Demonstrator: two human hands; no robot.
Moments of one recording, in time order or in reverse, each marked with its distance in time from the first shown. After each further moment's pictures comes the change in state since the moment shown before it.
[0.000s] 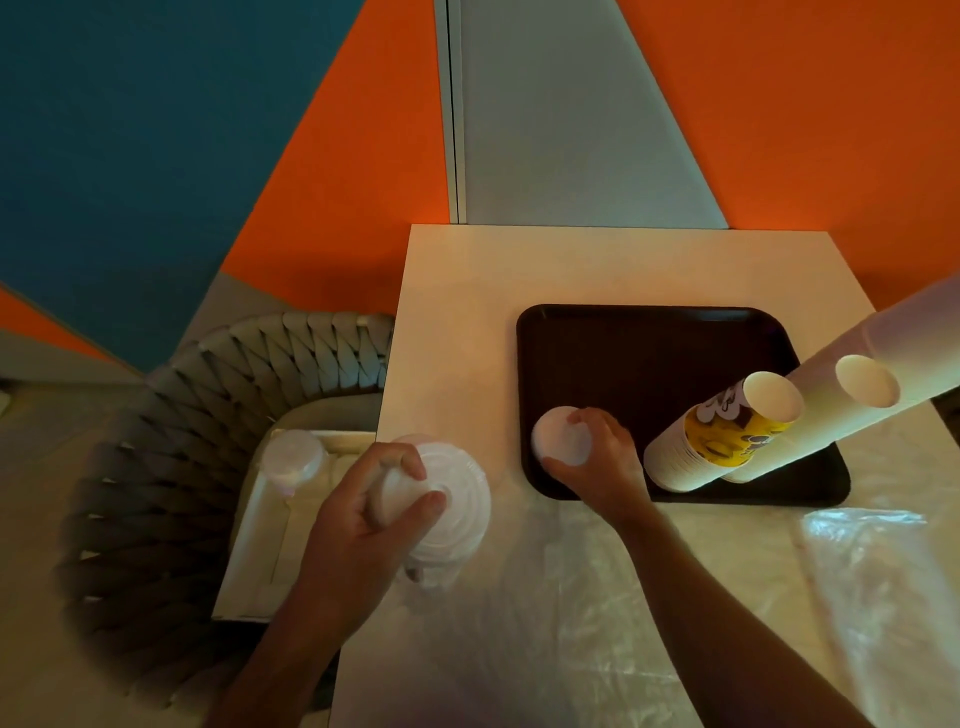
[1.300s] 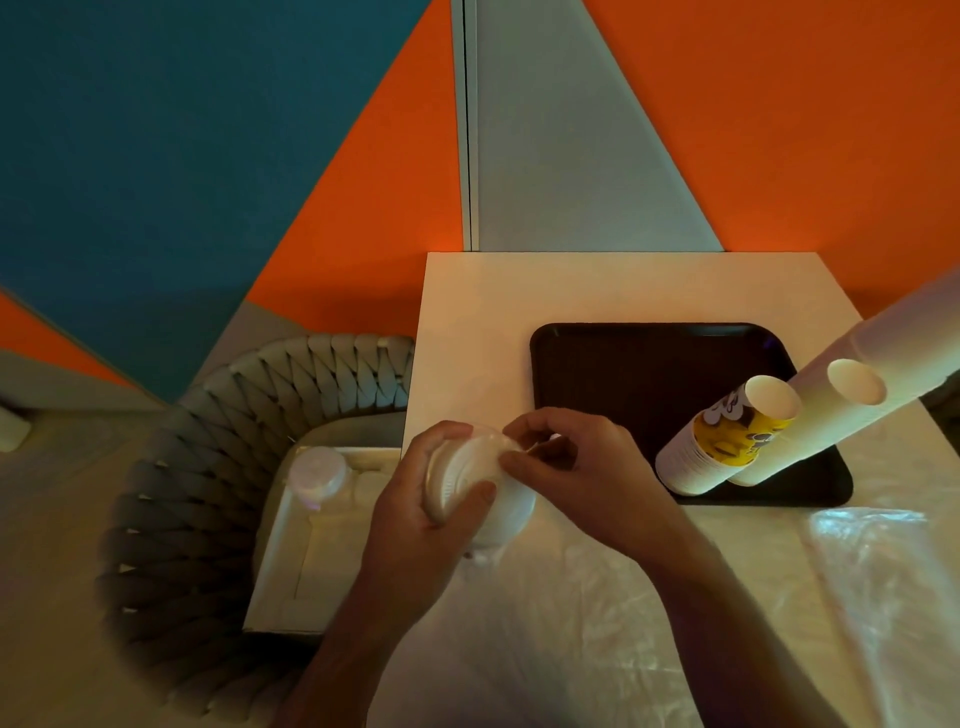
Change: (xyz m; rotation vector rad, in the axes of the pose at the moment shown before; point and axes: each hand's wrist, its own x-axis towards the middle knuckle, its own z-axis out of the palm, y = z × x) left_hand -0.009 0.014 0.004 0.163 0.009 0.205; right_hand -0.092 -0.163 -0.091 0.383 -0.219 -0.205
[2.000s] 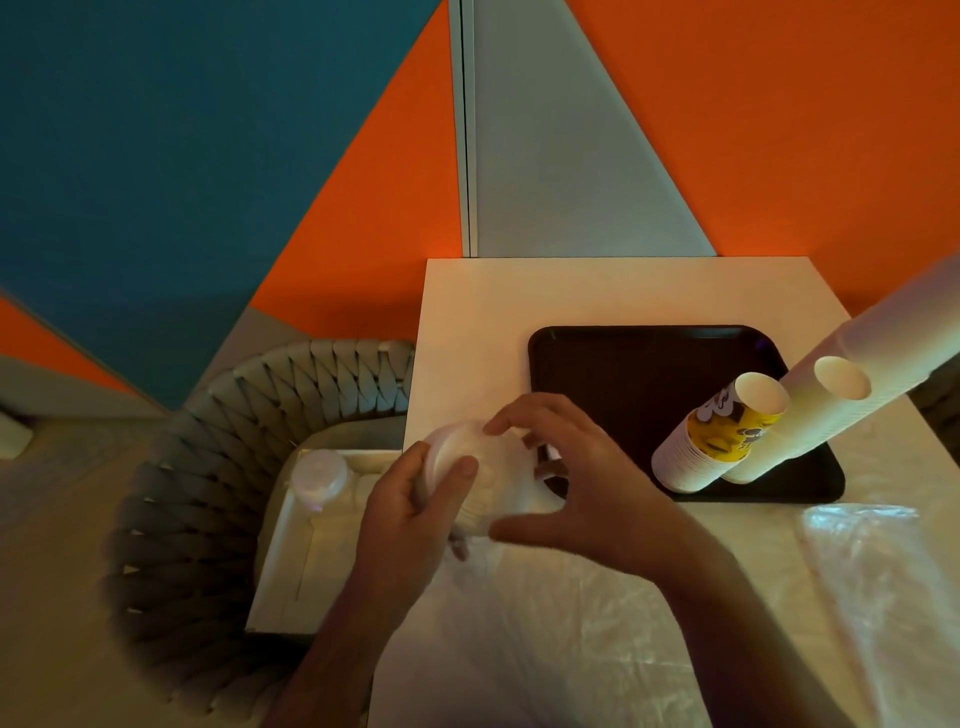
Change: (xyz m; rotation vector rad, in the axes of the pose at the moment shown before) left_hand -0.005 0.010 -0.002 -0.162 0.041 -0.220; right_hand -0.017 -0.001 -0.005 -0.130 -0.181 -0.242
